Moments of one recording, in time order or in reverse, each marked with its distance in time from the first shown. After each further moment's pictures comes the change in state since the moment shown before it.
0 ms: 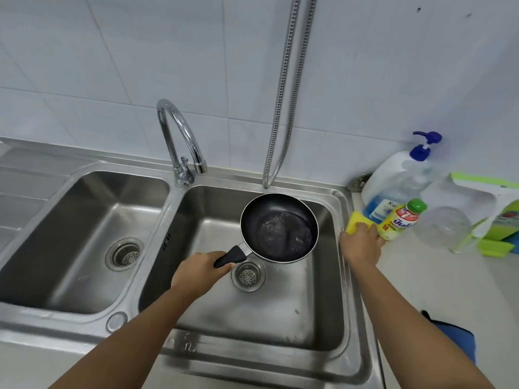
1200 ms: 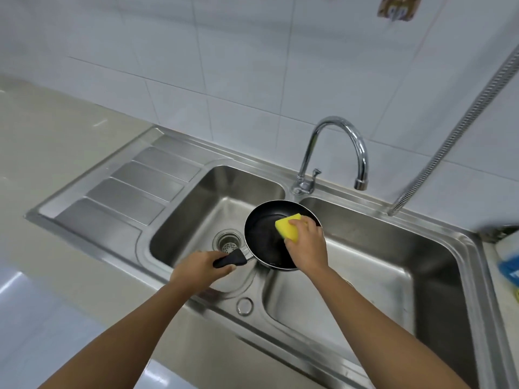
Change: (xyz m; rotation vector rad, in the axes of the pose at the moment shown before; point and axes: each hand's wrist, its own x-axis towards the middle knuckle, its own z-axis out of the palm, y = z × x) left_hand -0.088 -0.220 -0.108 -0.007 0.114 -0.201; right_hand -0.231 -0.268 0.122 0.100 -0.258 -0.804
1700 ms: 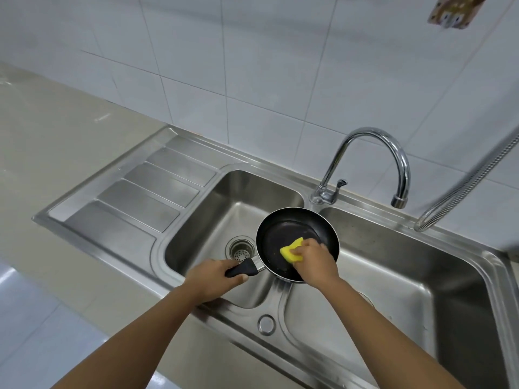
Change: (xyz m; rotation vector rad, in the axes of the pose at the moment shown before) left_hand 0.026 -0.037 0.000 0.004 -0.135 0.019; right_hand 0.015 -0.022 0.027 -0.256 -0.302 -0.017
